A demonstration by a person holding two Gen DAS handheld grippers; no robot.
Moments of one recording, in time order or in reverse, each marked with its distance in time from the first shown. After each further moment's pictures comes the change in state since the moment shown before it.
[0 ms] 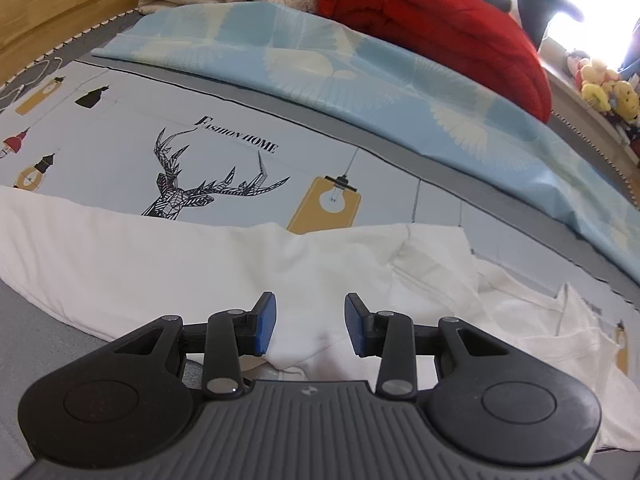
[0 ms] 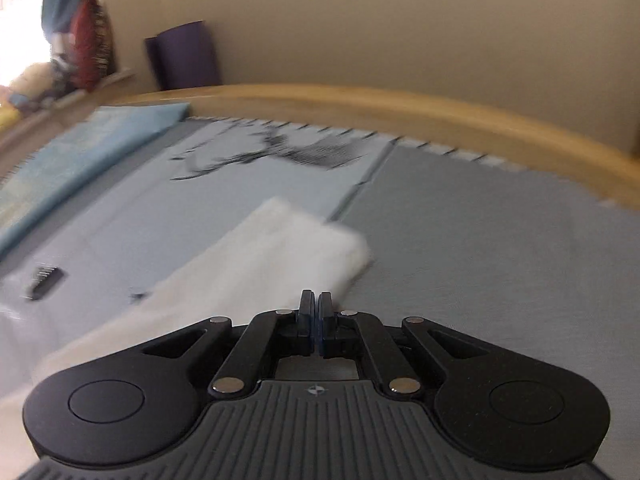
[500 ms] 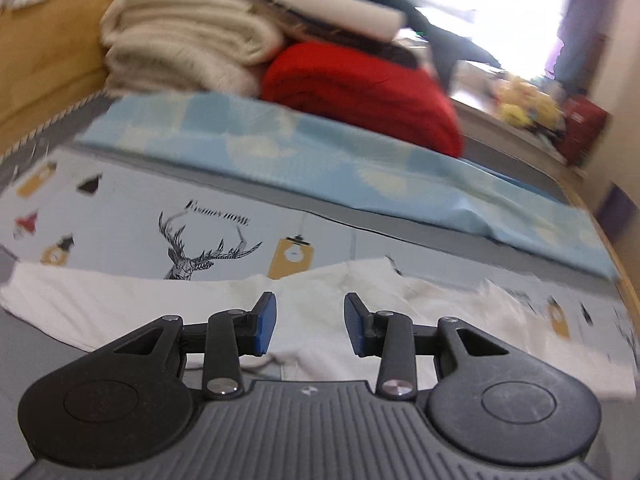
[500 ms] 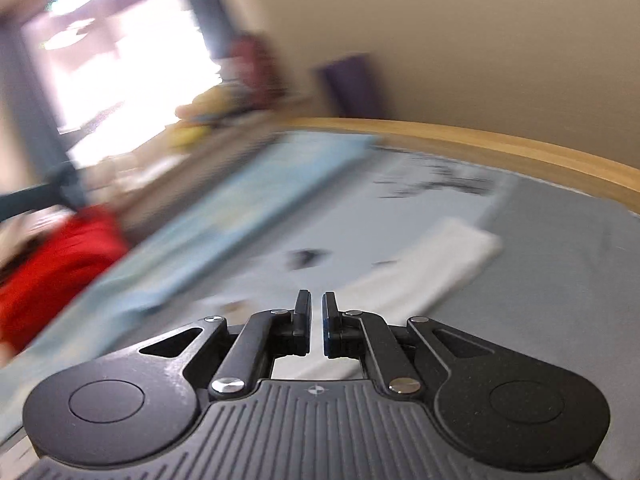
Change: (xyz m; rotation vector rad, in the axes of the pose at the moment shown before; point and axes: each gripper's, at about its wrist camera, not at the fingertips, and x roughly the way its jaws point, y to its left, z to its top) left arm -0.167 0.023 -0.025 0.177 -0.187 -0.147; right arm -0.239 0.003 0.021 -0.045 0.044 0.619
